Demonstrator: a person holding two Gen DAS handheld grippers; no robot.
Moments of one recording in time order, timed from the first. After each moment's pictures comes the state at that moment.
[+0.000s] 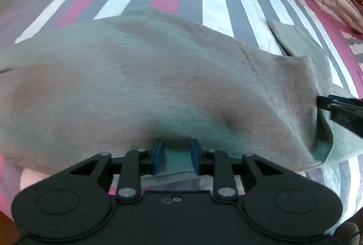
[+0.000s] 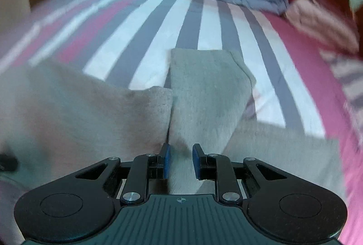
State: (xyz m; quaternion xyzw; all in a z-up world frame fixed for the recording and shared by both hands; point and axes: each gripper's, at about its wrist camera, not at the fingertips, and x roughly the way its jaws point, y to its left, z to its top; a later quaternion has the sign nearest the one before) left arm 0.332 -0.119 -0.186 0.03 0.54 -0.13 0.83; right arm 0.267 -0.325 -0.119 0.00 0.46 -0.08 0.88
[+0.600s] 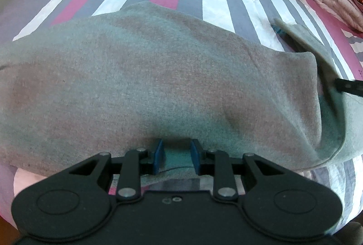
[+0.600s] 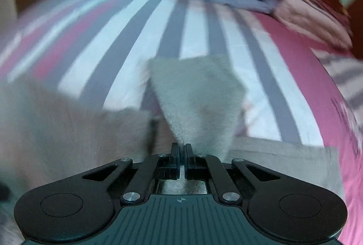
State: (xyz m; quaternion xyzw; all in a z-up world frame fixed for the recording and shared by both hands) left arm 0.330 -0.118 -0.195 0.03 0.53 -0.13 0.84; right arm 0.288 -0.374 -0.144 0.05 0.44 -0.11 0.89
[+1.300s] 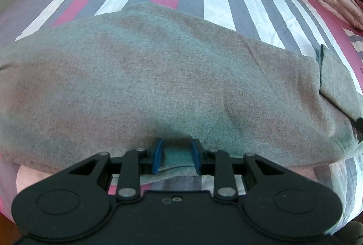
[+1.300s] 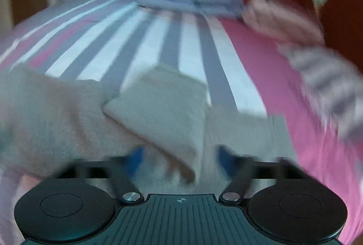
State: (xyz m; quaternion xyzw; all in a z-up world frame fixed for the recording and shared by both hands) left arm 0.328 -0.119 -0.192 0.04 0.53 -0.12 0.84; right arm 0.199 -0.418 -0.149 -0.01 0.39 -0.13 0.91
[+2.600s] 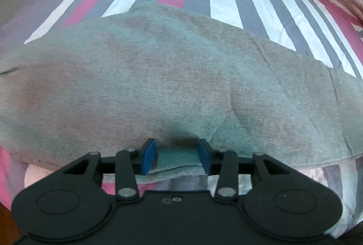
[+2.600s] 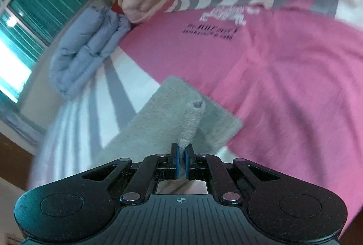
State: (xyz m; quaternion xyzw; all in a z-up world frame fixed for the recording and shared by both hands) left arm 0.323 -0.126 -0.193 0.07 0.53 -0.09 0.84; right arm 0.109 -0.626 -0.224 0.46 0.26 -0.23 0.81
